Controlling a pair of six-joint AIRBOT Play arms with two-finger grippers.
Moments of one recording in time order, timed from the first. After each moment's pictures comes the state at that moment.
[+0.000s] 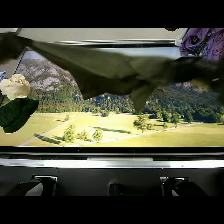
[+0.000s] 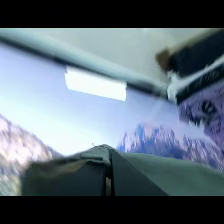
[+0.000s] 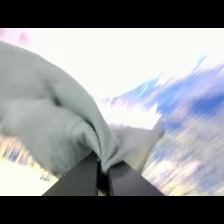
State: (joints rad) left arm 0.08 -1.06 1.52 0.92 -0.79 -1.51; right arm 0.31 -0.88 1.58 1.54 -1.11 -1.42
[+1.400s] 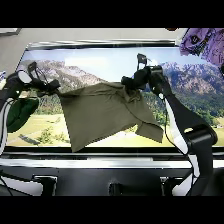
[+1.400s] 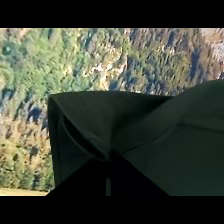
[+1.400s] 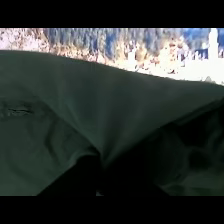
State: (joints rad) left arm 0.06 -1.70 1.54 1.30 -1.00 -1.77; right arm 0.31 -1.88 1.83 1.77 -0.96 -1.24
